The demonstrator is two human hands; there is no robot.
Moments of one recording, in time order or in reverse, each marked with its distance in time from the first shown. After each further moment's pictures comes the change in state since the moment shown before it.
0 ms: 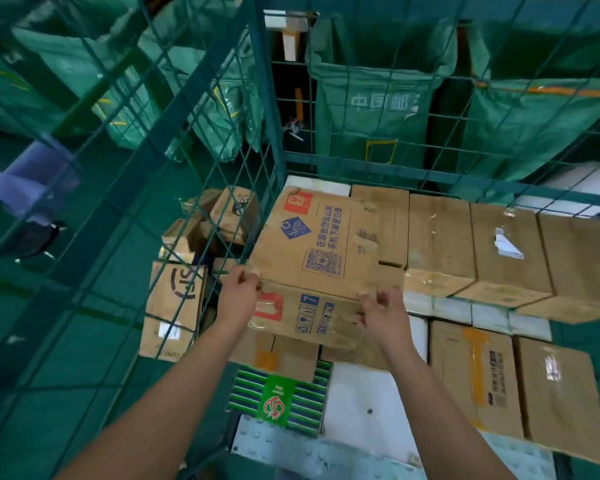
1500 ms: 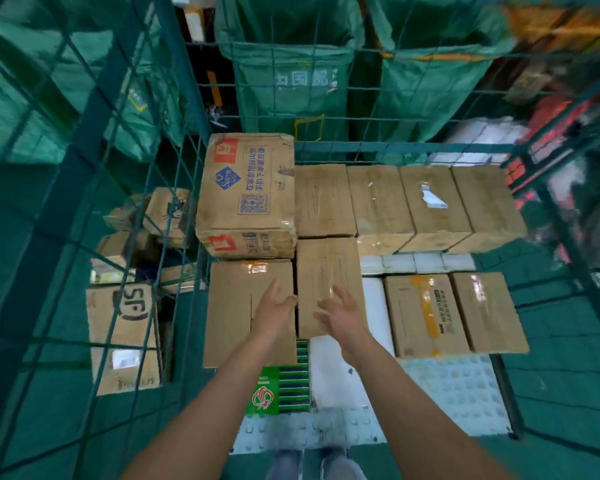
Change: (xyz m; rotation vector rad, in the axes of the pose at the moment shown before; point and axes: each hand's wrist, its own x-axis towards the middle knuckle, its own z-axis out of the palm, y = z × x) left_hand -0.065 0.008 0.062 0.213 -0.456 0.008; right_hand -0.053 0.003 0.045 0.368 -0.048 0.300
